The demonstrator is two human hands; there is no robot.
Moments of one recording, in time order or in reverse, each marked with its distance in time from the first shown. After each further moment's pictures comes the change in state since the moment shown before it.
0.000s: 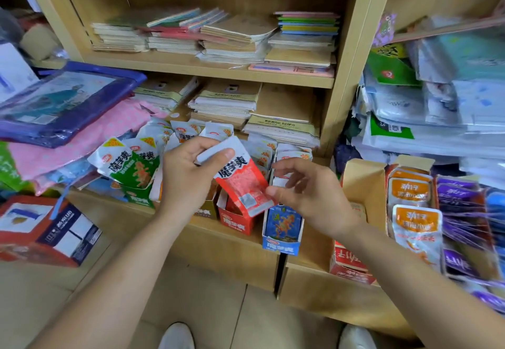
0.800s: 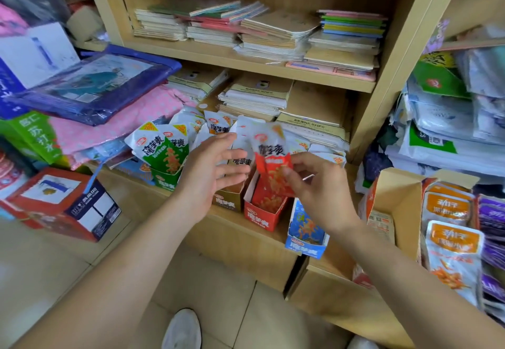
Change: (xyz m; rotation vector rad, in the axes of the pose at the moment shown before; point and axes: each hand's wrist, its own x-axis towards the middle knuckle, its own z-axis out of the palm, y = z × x) left_hand 0.005 -0.004 -0.032 -0.505 -0.099 -0.574; right_hand 0.018 -0.019 0.039 -0.063 0.099 -0.081
